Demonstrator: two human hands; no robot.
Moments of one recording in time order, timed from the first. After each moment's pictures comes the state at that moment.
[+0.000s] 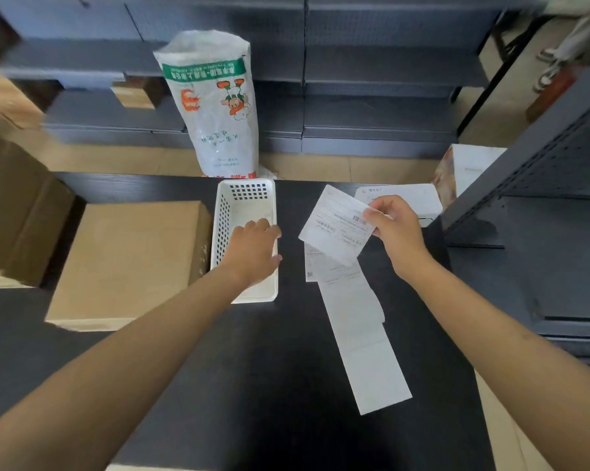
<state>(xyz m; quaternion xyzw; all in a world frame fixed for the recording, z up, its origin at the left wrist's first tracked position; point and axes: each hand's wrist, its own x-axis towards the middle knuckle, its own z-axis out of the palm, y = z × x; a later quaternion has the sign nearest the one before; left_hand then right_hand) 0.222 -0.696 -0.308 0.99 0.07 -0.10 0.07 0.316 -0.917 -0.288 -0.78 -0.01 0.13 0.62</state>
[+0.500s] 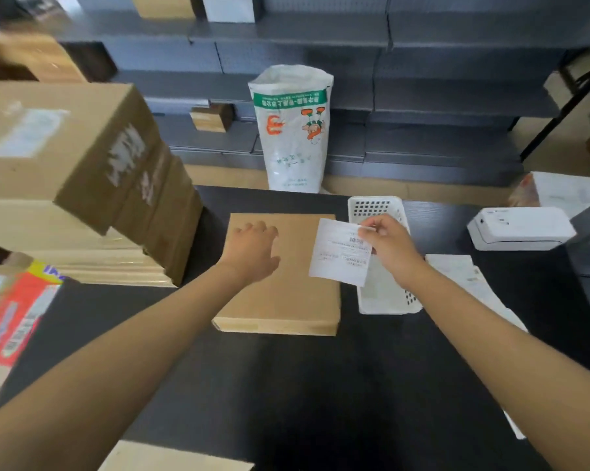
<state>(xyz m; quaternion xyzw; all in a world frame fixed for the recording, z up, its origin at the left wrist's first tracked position) 0.107 -0.446 -0.267 0.99 0.10 -0.12 0.02 0.210 -0.670 -0.280 -0.81 -0.04 0.20 0.55</state>
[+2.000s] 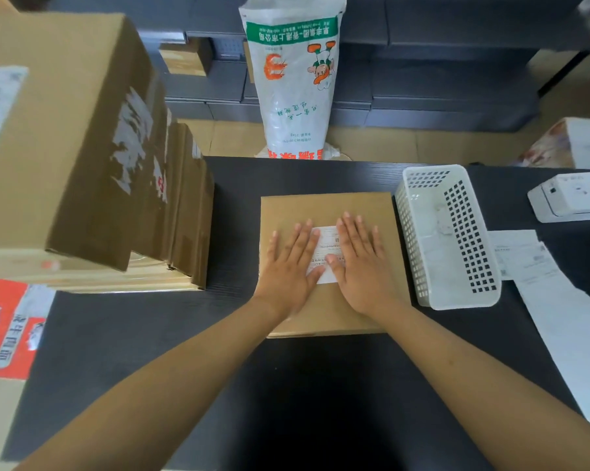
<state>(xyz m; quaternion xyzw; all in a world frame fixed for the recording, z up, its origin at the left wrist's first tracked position) 0.087 -0.387 -0.378 0.99 0.01 -0.14 0.05 0.152 -0.546 -0.383 -0.95 -0.29 0.11 0.05</state>
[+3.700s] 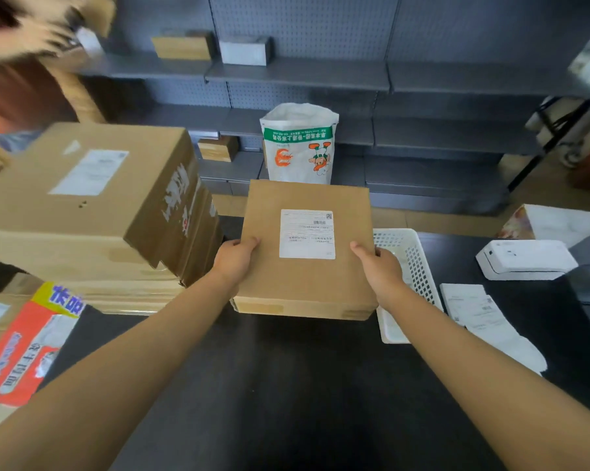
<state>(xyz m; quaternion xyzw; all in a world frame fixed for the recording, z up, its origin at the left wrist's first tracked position) 0.097 -0.359 -0.254 0.65 0.41 0.01 0.64 0.191 -0.592 -0.269 -0.81 0.10 0.21 0.53</state>
